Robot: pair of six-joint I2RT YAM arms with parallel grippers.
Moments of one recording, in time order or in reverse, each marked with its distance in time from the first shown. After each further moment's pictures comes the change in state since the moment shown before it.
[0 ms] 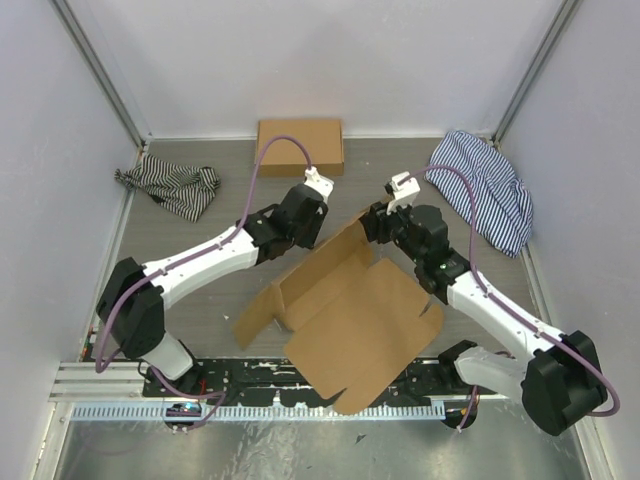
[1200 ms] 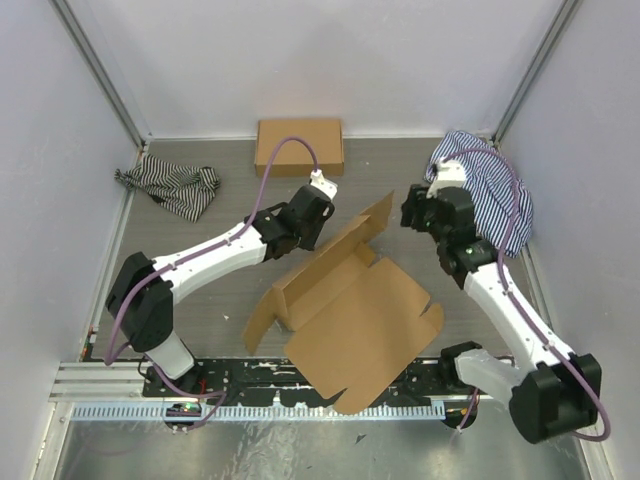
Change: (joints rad) left arm -0.013 0.065 0.062 -0.095 -0.037 -0.008; right arm -0.161 -0.047 0.169 -0.430 0.167 0.089
